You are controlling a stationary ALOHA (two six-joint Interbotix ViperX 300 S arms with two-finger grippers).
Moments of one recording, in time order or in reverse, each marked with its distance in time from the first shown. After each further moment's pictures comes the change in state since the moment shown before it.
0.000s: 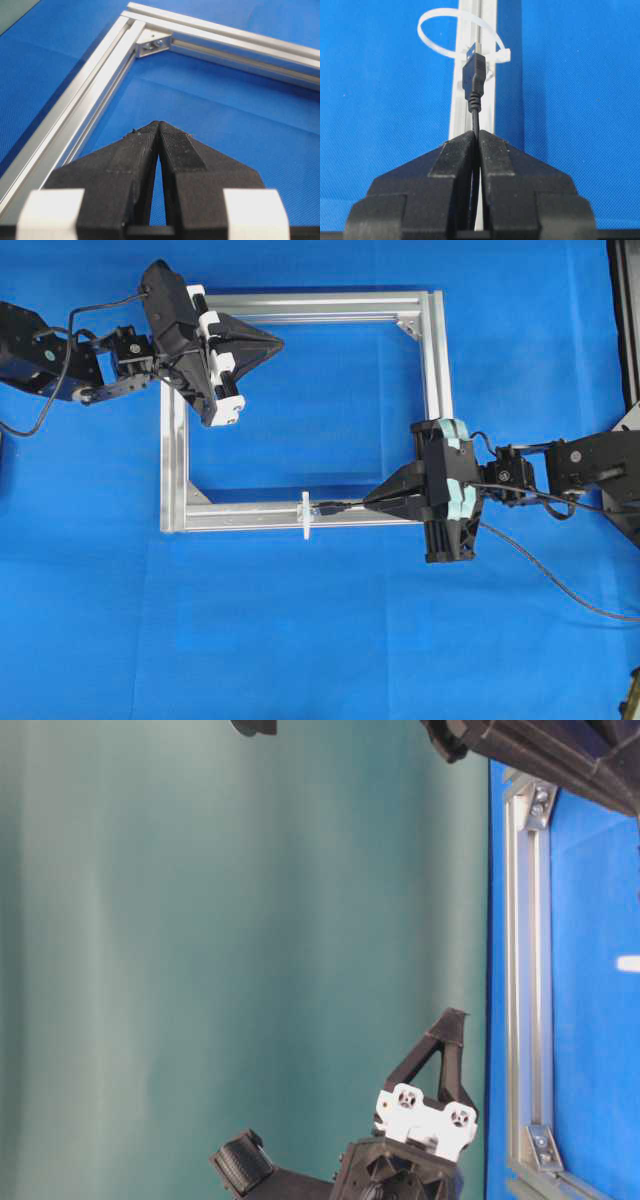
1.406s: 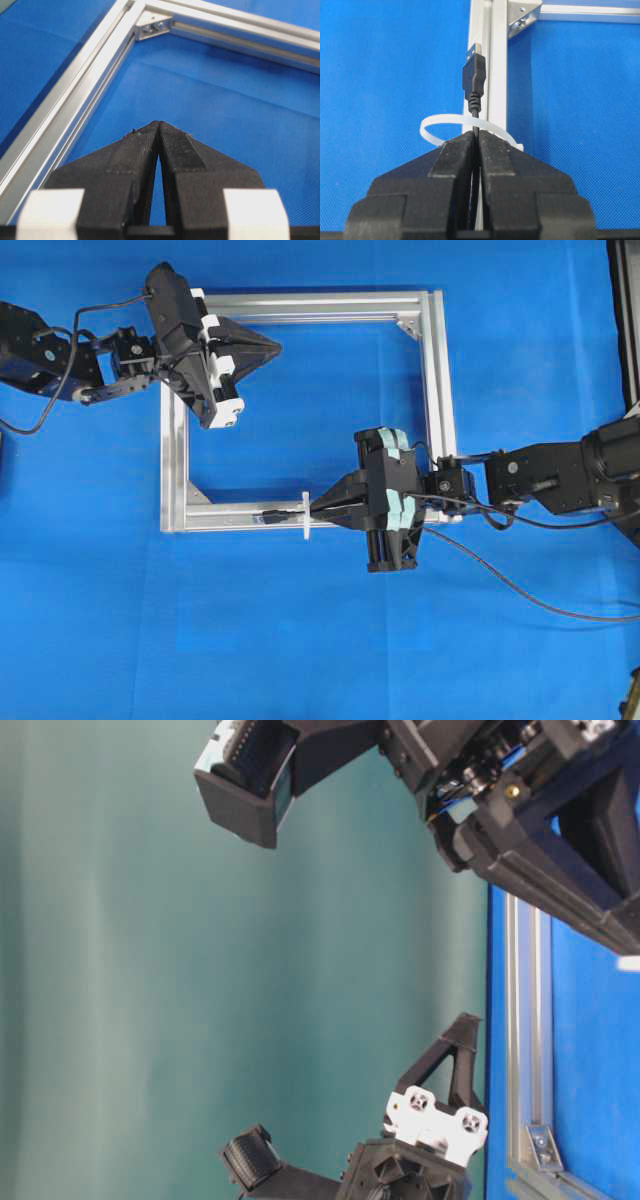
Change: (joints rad) left arm 0.000 0.000 0.000 0.000 0.051 0.000; right arm 0.006 0.170 -0.198 -0.002 -0.035 0.000
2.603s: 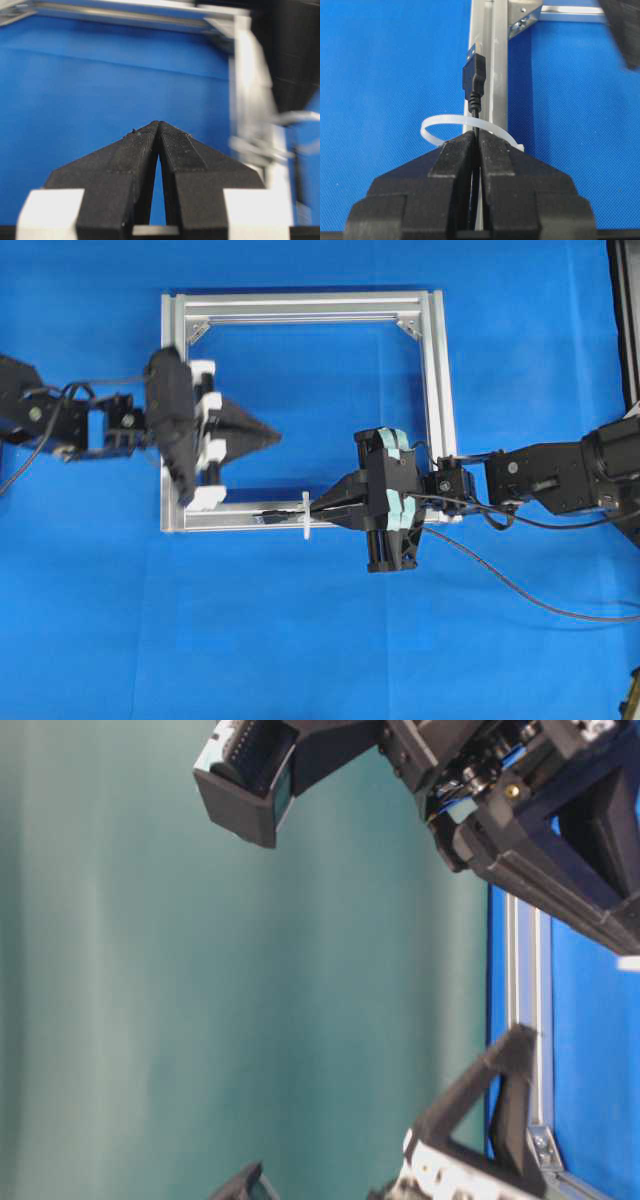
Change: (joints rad) left arm -0.268 -0.058 0.066 0.000 -0.003 0.000; right arm 0.002 0.002 0.000 0.000 -0.002 0.000
